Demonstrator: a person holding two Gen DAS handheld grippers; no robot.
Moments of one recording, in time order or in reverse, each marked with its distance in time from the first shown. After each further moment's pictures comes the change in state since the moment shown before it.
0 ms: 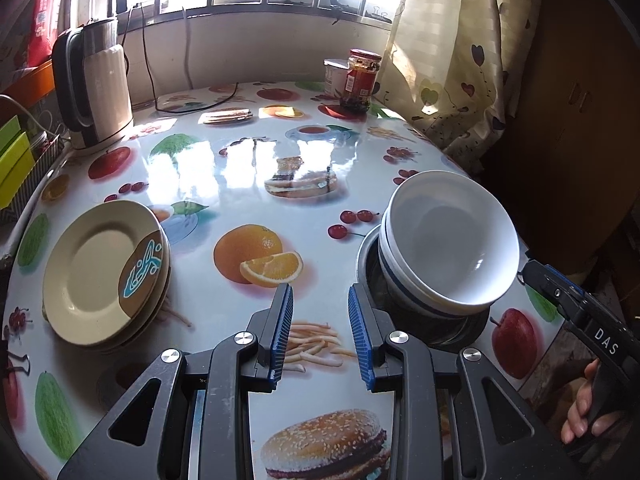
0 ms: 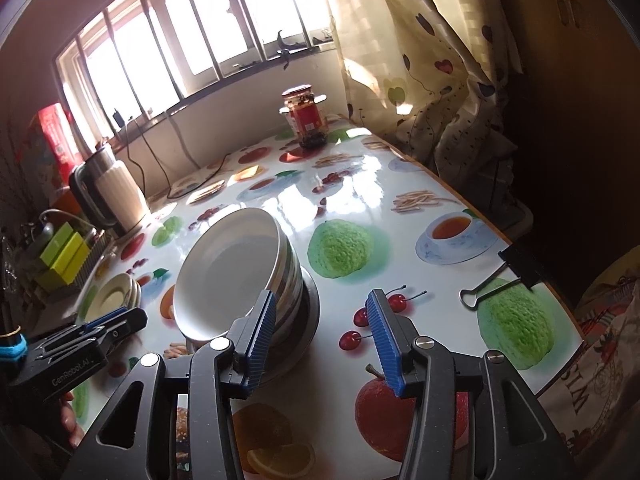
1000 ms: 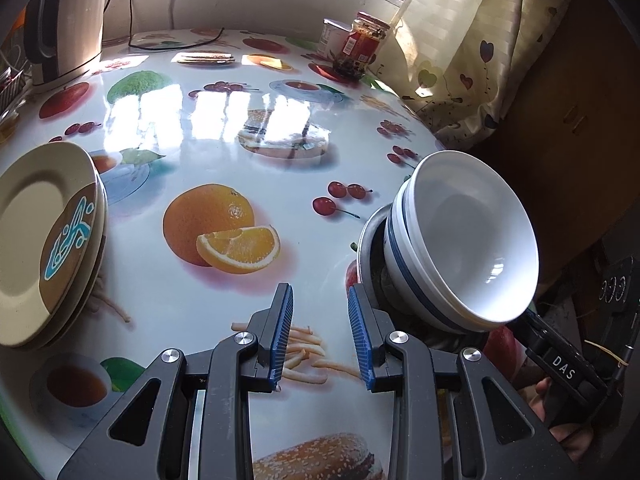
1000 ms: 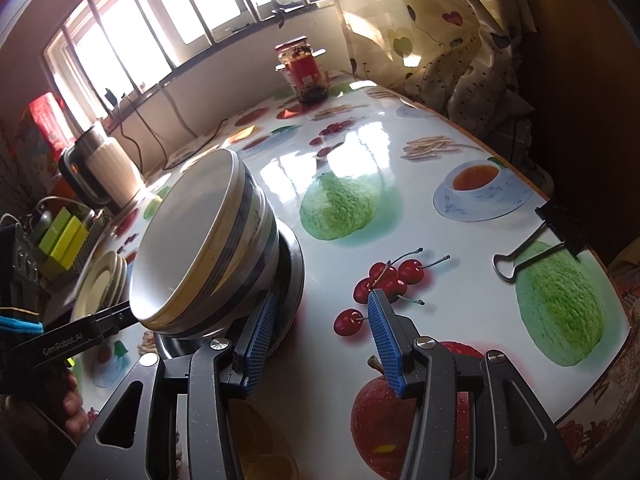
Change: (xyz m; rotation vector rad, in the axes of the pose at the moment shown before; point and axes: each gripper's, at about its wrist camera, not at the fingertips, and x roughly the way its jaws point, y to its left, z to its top) left arm 0.050 0.019 0.002 -0.117 0.119 -0.179; right arm 0.053 -0.020 -0.016 0.032 0.121 0.066
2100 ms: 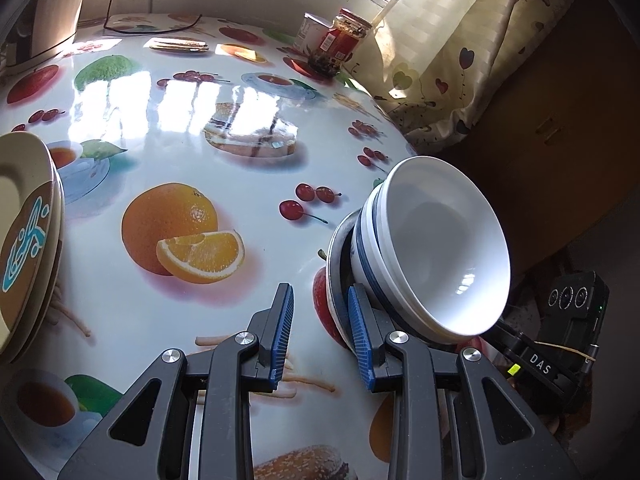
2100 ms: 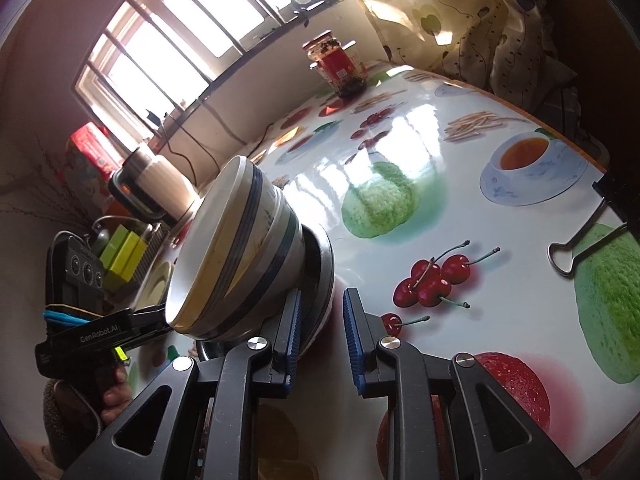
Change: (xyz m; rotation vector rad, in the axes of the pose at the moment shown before) left arm 0.011 0.002 0.006 -0.026 0.016 -0.149; right arm 0.012 -0.021 0.000 0.086 0.013 0.280
